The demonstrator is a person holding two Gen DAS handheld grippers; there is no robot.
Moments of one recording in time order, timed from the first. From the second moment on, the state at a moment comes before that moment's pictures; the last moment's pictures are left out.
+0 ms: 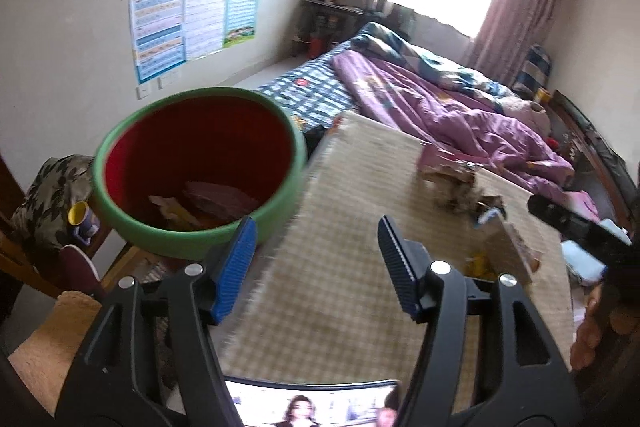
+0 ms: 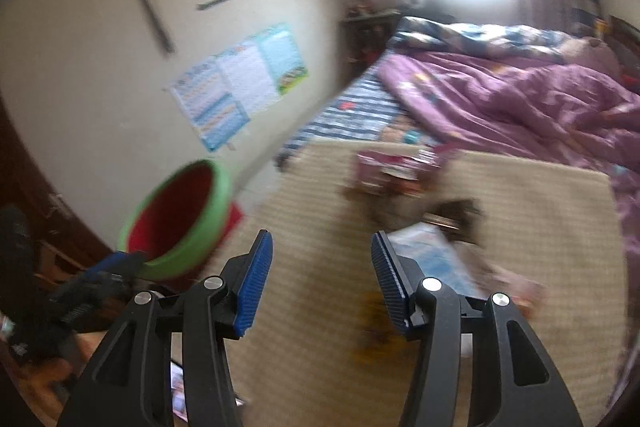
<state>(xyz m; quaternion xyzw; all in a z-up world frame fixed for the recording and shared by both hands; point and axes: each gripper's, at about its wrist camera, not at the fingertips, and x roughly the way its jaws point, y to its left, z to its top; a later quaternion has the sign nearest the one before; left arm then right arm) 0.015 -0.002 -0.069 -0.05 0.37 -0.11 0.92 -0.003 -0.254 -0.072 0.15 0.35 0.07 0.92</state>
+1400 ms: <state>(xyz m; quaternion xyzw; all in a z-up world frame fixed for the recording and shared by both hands) 0.022 -0.118 -0.116 -0.01 0.46 -0.23 0.86 0.002 -0.305 -0.130 0.13 0.43 0.04 0.89</state>
